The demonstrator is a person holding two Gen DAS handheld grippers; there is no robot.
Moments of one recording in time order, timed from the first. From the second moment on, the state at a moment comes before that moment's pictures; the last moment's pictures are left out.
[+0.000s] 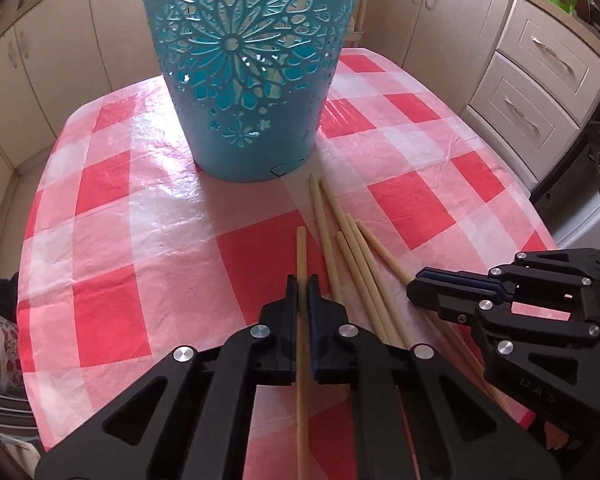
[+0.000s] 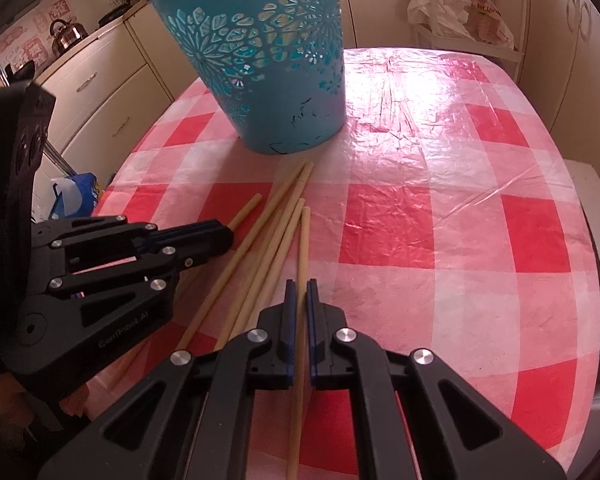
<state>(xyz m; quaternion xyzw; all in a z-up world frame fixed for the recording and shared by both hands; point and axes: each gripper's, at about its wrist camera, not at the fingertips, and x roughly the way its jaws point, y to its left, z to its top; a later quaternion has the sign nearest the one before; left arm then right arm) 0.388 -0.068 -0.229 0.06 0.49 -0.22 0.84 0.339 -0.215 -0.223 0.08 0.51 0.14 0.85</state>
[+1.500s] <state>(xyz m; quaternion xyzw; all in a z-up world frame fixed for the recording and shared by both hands) 0.386 -0.019 -0.007 -0.11 0.03 -0.21 0.97 0.297 -0.269 -0.114 0.24 0.27 0.18 0.92</state>
